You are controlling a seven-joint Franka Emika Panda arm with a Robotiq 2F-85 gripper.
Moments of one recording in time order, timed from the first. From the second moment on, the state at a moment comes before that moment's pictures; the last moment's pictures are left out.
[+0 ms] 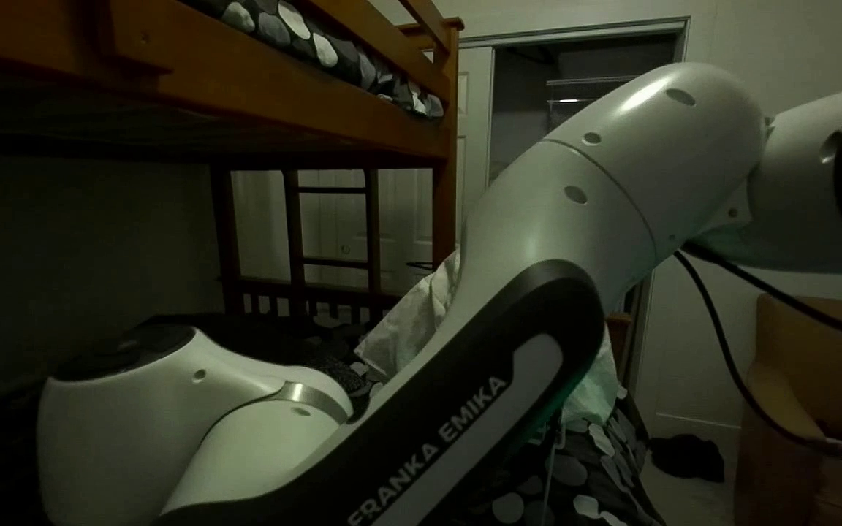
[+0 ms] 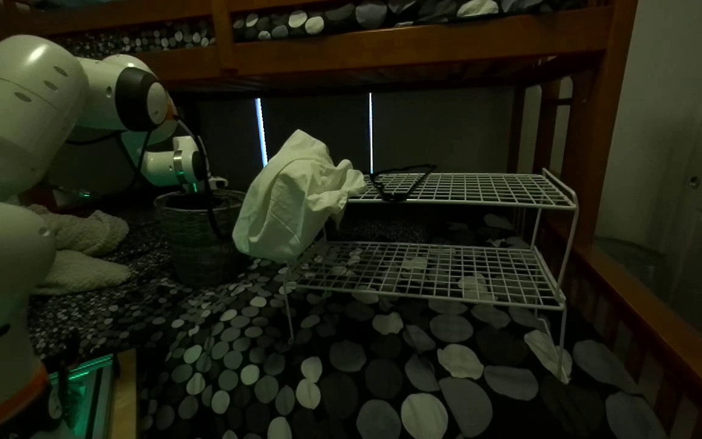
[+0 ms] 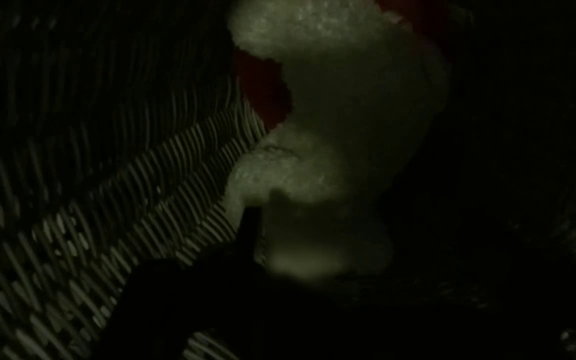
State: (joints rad) arm 0.92 0.79 0.23 -1.45 -0.28 2.31 0.26
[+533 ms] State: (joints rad) arm 0.95 0.96 0.17 -1.27 -0.23 2.24 0.21
